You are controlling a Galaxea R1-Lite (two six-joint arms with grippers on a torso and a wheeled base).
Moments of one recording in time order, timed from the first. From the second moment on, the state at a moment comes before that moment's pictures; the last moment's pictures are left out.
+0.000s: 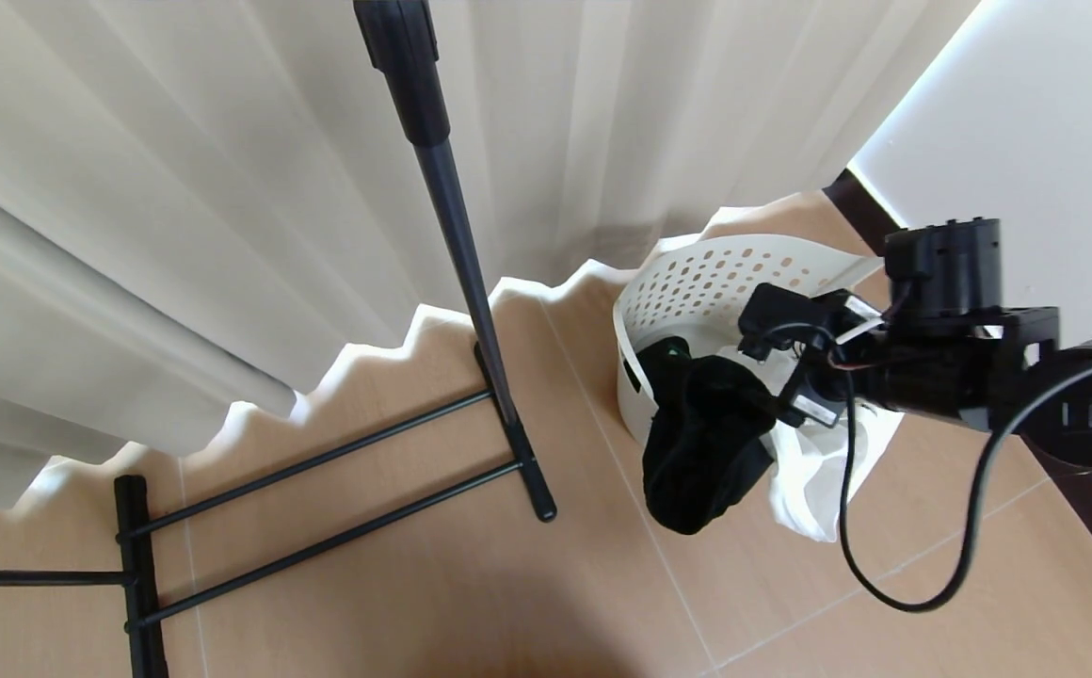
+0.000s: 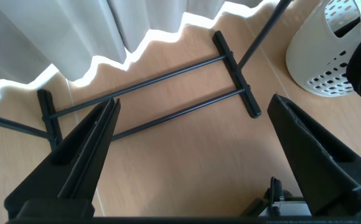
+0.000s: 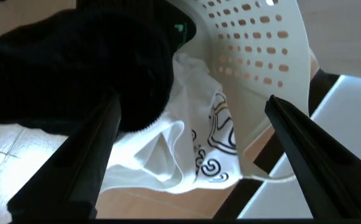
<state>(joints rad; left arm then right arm) 0.00 0.00 0.00 0.00 0.00 -0.02 0.36 1.78 -1.06 -0.25 -0.20 -0.86</state>
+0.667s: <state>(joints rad) 0.00 0.00 0.00 0.00 0.00 -0.02 0.38 2.05 -1.28 -0.29 -0.26 -0.85</state>
